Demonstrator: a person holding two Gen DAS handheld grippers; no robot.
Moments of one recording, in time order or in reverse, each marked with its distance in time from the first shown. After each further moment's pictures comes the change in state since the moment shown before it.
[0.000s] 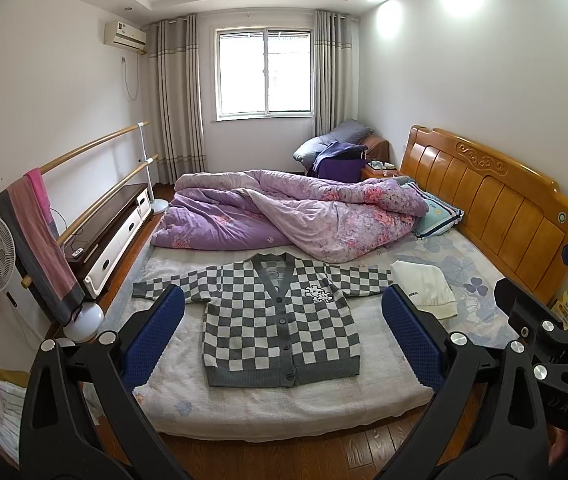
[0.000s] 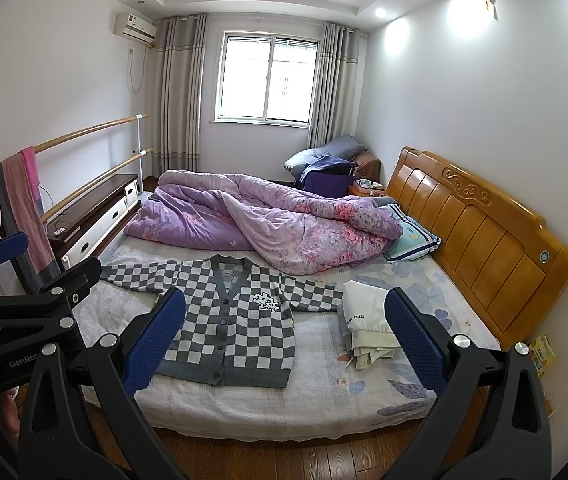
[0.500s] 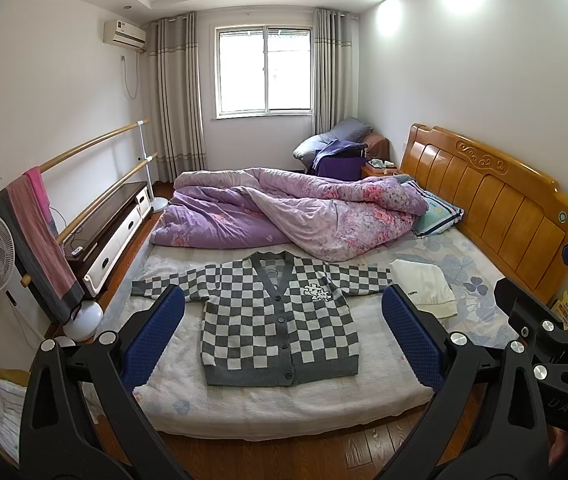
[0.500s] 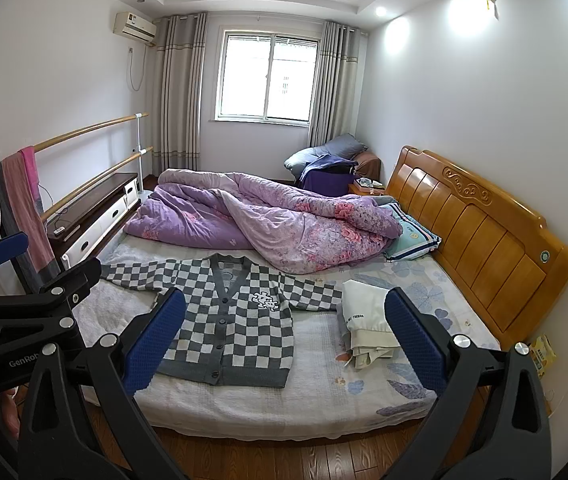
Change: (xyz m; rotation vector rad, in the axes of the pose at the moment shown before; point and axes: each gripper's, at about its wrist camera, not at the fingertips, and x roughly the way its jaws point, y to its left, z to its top) left arm 0.002 -0.003 -0.001 0.000 0.003 0.001; right arm 0.000 0.000 -0.001 -0.001 0.002 0.000
